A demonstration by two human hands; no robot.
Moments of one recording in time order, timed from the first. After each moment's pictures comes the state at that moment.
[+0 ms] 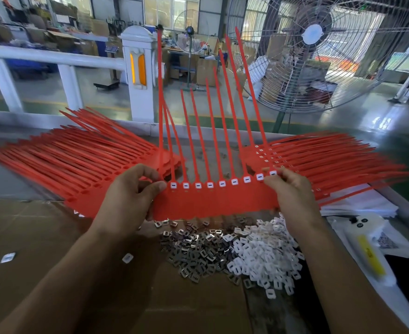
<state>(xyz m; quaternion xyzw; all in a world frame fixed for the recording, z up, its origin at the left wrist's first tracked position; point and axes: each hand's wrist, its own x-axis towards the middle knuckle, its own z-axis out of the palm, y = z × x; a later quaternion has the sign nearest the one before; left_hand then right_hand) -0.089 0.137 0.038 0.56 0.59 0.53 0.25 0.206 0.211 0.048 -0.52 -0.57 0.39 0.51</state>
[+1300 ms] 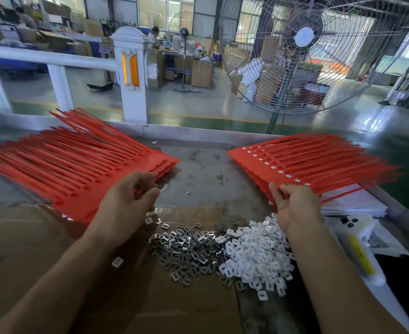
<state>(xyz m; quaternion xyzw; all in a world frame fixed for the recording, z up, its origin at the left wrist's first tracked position) -0.089 0.148 0.021 0.56 0.63 0.49 0.22 0.215 0.237 0.047 -0.46 -0.13 0.54 0.69</state>
